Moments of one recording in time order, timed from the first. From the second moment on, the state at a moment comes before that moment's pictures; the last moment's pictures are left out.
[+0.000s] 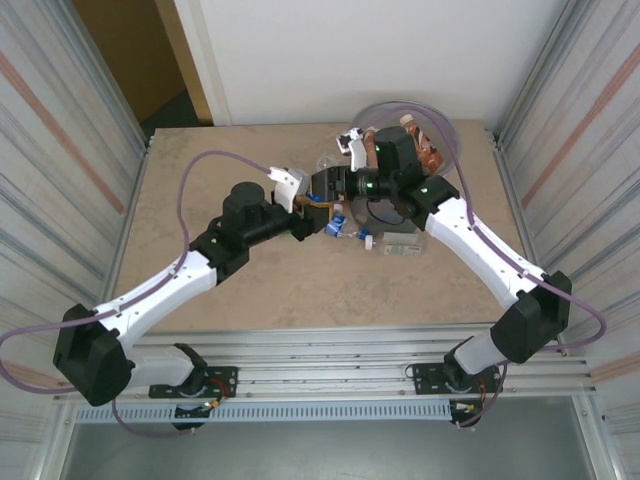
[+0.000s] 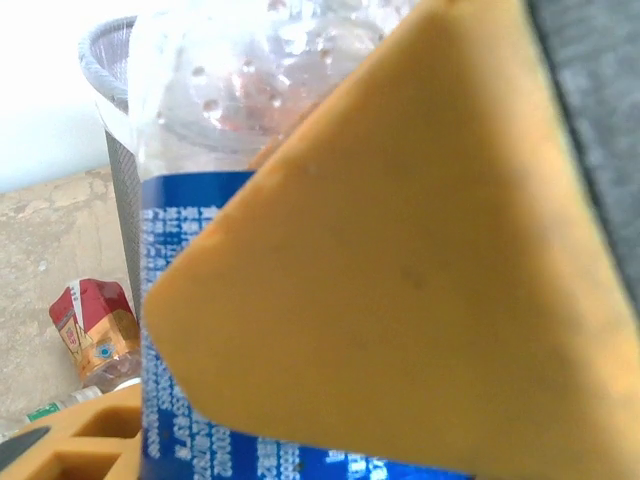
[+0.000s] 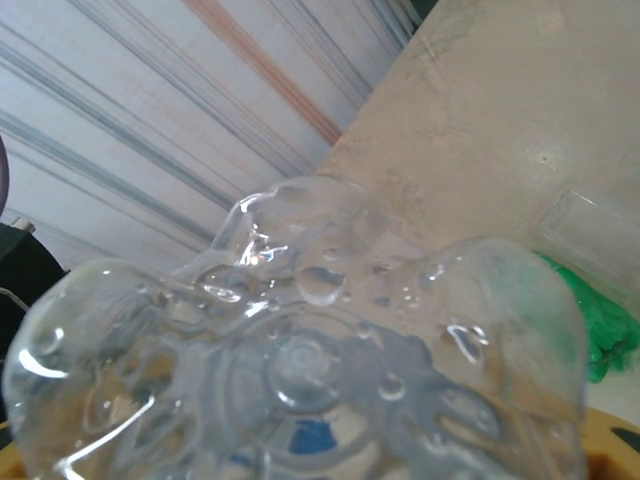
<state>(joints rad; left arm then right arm) -0.68 1.26 0.96 0.11 0.28 -0.18 0.58 1.49 1.45 -0.39 -0.53 0.49</state>
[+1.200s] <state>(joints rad) -0.68 1.05 0.82 0.08 0.11 -0.14 0.15 1.75 1.69 -0.27 -0.29 0.86</state>
